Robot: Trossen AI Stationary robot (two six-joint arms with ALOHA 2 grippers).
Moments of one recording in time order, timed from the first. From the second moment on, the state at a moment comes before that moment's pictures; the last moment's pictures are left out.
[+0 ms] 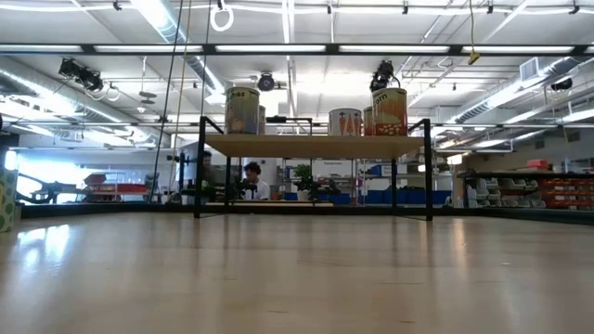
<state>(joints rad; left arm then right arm) -0.22 0.82 0.94 0.12 -0.43 -0.04 0.99 1.78 1.14 -0.91 -0.08 1.03</state>
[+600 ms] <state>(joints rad) -0.22 0.82 0.94 0.12 -0.43 -0.04 0.81 1.78 1.24 -0.94 -0.09 0.72</state>
